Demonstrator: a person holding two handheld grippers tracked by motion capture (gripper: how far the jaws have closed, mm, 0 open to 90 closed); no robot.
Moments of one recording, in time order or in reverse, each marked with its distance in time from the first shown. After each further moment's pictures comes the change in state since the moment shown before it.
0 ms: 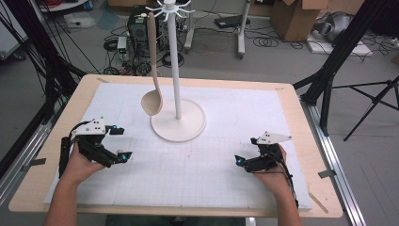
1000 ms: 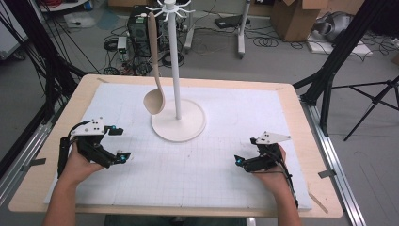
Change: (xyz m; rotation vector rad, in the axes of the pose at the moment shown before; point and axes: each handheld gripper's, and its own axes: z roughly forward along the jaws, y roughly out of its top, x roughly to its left) left arm 0.002 -0.002 -0.004 -0.003 -0.003 -0.004; right arm 0.000 0.000 0.002 0.006 -0.003 -0.009
